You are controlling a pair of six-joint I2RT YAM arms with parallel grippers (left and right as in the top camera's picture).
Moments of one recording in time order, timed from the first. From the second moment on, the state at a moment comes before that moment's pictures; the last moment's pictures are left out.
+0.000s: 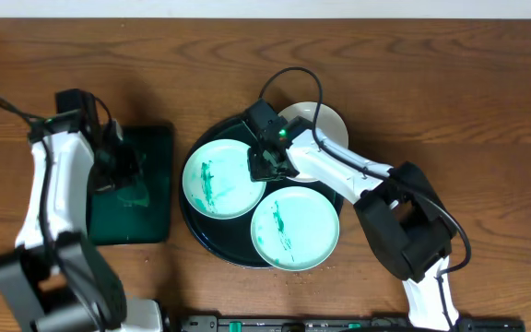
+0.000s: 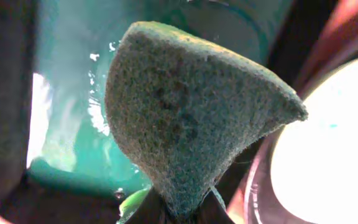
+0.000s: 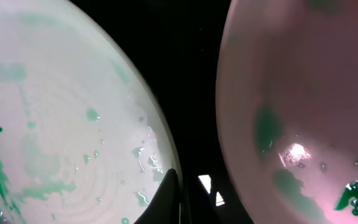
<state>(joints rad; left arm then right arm) 0.29 1.62 1.23 -1.09 0.09 -0.07 0.71 2.15 1.54 -0.70 -0.14 0.58</state>
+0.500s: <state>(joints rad) 0.26 1.58 1.24 -1.11 0.12 -0.10 0.68 2.15 1.54 -0.71 -0.22 0.56</state>
